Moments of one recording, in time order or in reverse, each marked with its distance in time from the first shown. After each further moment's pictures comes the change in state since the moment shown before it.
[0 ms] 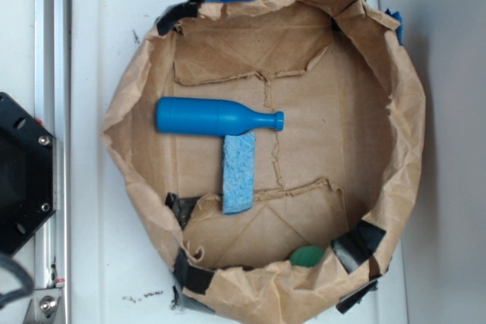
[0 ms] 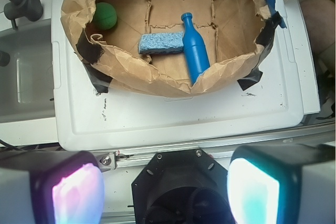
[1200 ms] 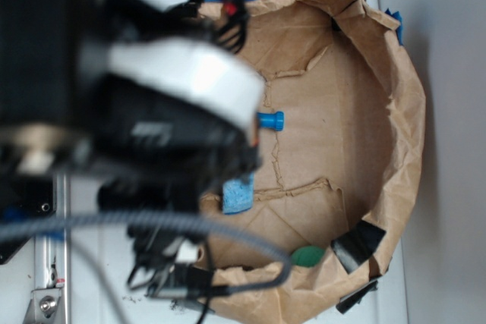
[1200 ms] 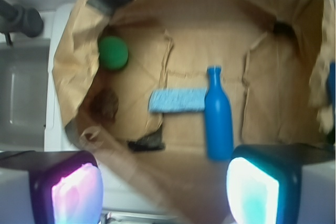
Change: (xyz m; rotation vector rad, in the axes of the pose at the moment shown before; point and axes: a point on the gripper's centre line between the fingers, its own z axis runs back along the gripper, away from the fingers) arm 0.097 0.000 -0.051 -0.041 0.016 -0.147
